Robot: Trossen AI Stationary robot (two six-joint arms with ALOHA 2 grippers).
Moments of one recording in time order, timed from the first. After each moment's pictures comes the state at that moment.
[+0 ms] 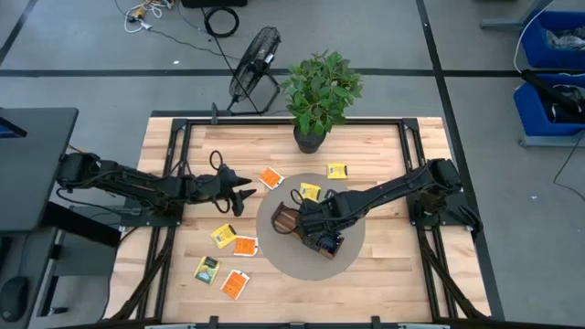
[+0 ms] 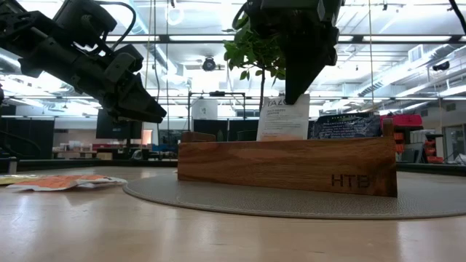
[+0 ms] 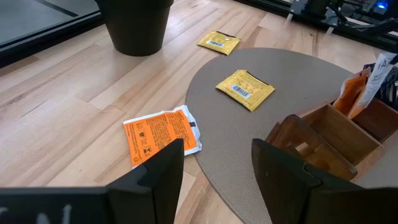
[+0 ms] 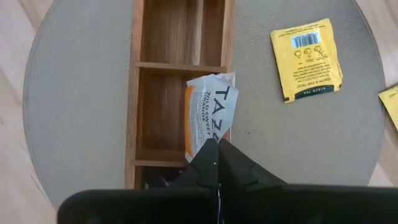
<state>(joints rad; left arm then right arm) -0.01 1.09 0.25 0.41 -0.36 -0.35 0.28 1.89 1.54 -1.01 0.23 0.72</state>
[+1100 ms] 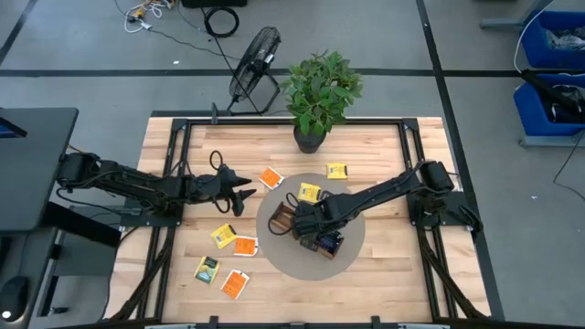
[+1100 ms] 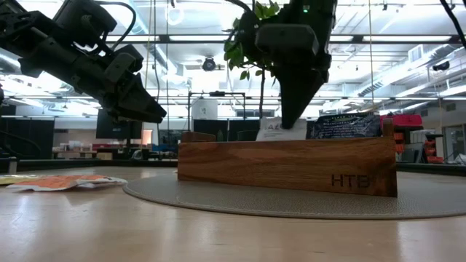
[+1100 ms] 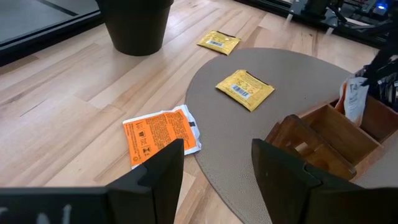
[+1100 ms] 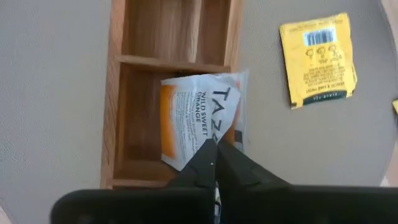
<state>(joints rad) -0.01 1.09 0.25 0.41 -0.36 -0.36 0.26 1.96 1.54 -0.99 0.23 0.67</state>
